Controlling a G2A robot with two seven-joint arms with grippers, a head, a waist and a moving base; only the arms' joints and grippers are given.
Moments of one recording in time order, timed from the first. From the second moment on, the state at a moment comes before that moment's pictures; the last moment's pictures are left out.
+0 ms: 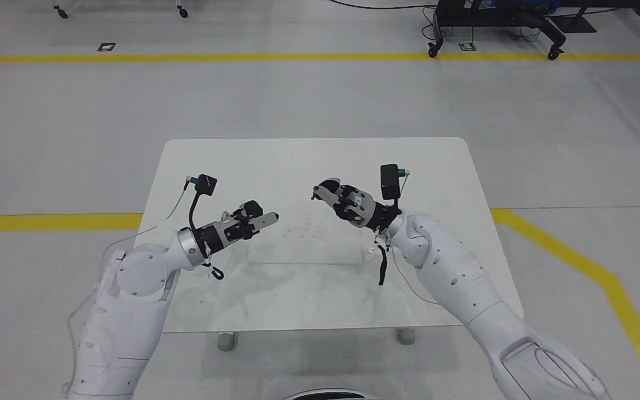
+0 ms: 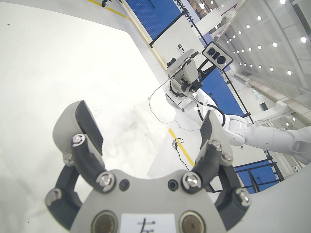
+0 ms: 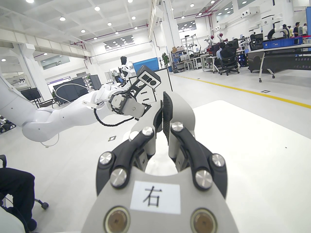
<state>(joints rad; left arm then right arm) 1.41 -1.13 -1.45 -1.65 0.06 -0.44 -0.88 -1.04 -1.29 0.94 -1.09 -0.87 -1.01 -0.39</state>
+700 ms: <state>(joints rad) 1.36 -1.16 -1.30 -1.63 -0.06 -0.38 -0.83 -1.05 -1.30 0.85 -1.06 -0.67 -1.00 -0.37</state>
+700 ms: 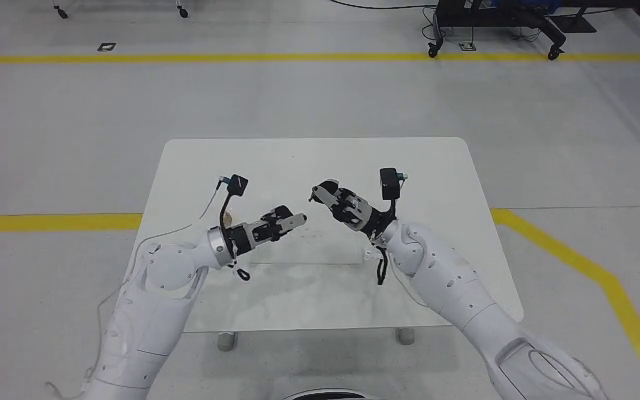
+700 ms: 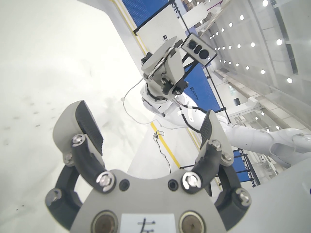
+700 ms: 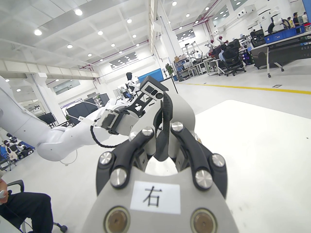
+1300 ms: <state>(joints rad) 1.30 -1.16 -1.26 -1.55 -0.05 -0.49 -0.73 -1.03 -1.33 0.84 -1.03 -0.32 -0.97 -0.12</state>
